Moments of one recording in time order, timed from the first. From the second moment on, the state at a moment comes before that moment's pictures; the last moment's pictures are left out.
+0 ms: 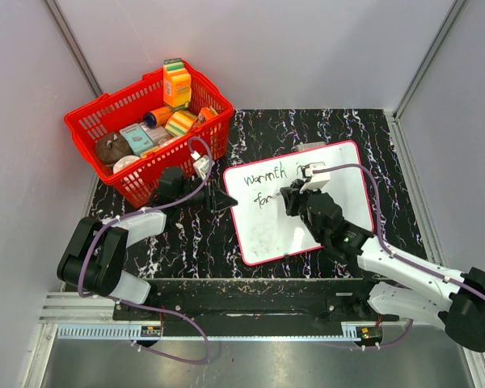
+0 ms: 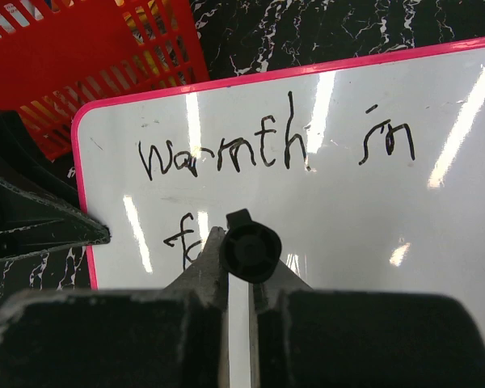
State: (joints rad) left arm -0.34 1.46 0.60 0.51 0.82 -0.35; right arm 0.85 1.01 0.62 0.19 0.49 0.35
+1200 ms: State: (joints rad) left arm -0.34 1.46 0.60 0.51 0.82 -0.35; right arm 0.85 1.04 0.64 0.20 0.49 0.35
